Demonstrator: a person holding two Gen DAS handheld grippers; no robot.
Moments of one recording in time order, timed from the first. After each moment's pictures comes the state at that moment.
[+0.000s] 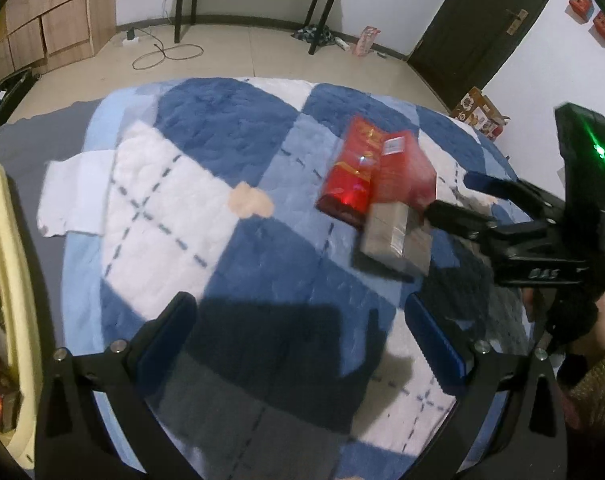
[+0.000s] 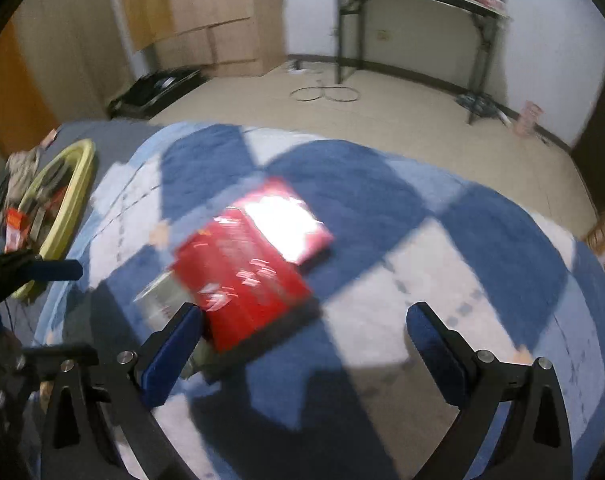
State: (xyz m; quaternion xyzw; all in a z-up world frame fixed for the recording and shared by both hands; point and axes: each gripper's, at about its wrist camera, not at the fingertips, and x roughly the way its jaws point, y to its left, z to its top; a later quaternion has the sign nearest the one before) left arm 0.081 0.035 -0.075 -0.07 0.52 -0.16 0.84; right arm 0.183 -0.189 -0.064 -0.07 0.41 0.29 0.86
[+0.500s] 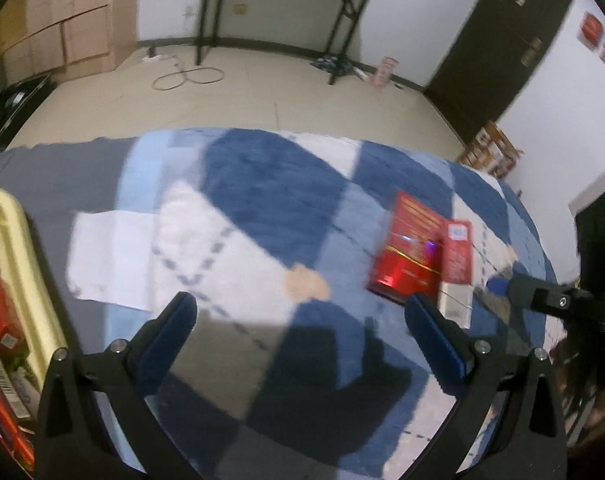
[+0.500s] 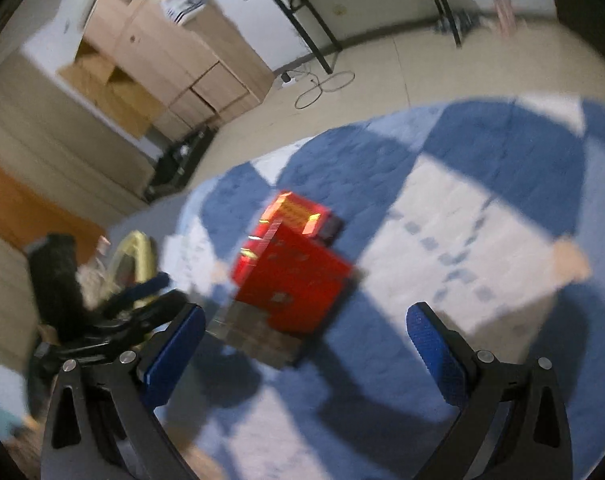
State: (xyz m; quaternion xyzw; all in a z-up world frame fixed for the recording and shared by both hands) left arm 0.116 0.078 -0.063 -0.09 0.48 -0.12 0.86; right arm 0.184 -0.248 -0.064 0.20 0.48 0.34 0.79
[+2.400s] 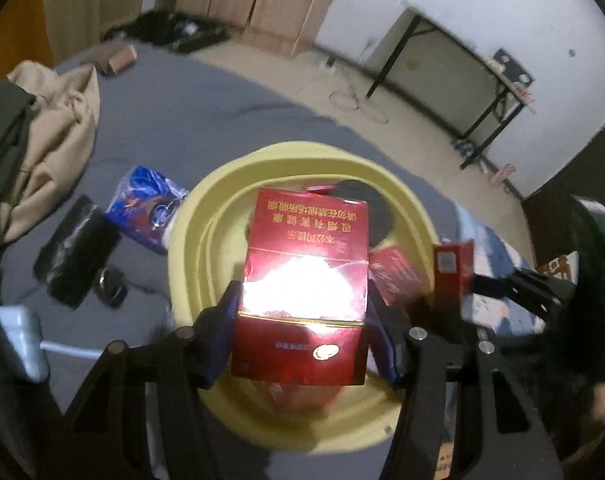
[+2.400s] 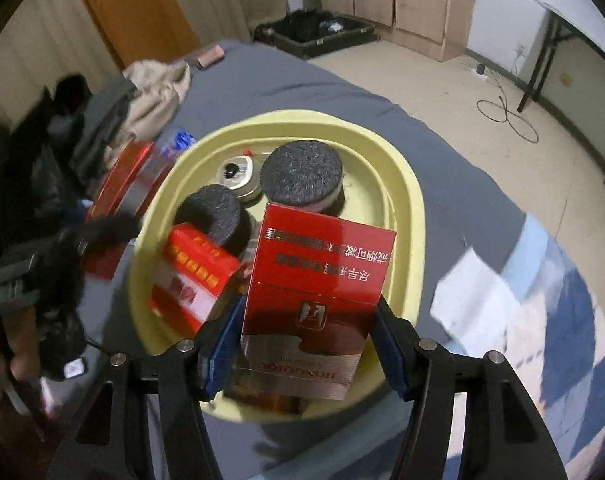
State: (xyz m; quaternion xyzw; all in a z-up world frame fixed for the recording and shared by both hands) left arm -0.001 0.389 -0.036 -0.24 0.46 0.09 0.85; right arm 0.116 0.124 0.009 -0.22 0.43 0.49 0.73
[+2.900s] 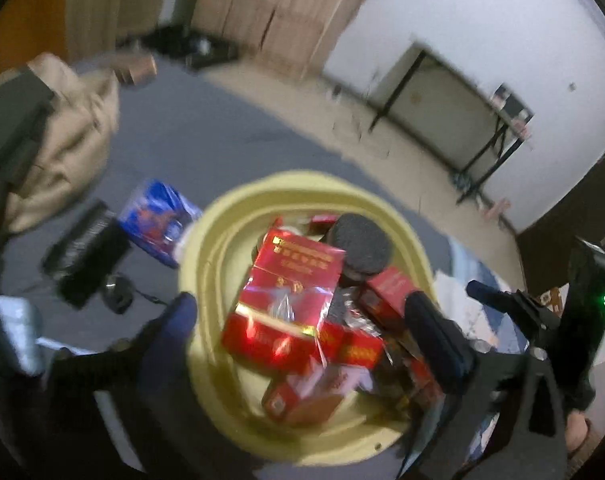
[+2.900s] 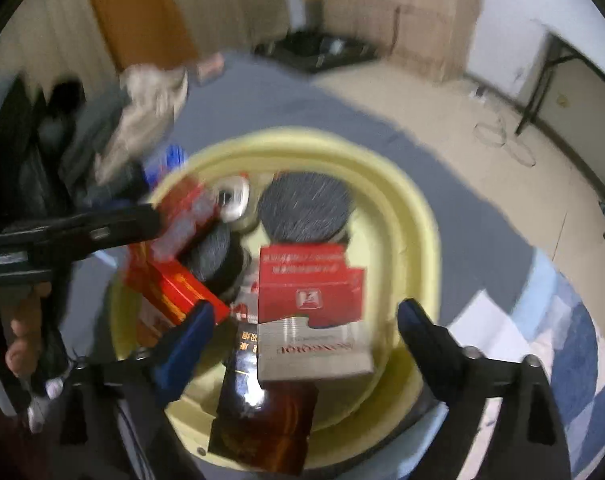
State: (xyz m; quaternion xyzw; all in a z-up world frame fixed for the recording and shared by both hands) left arm -0.054 0.377 -0.003 -0.25 0.38 0.11 0.88; right arm 0.108 0.156 -0.006 -0.18 0.37 0.49 0.77
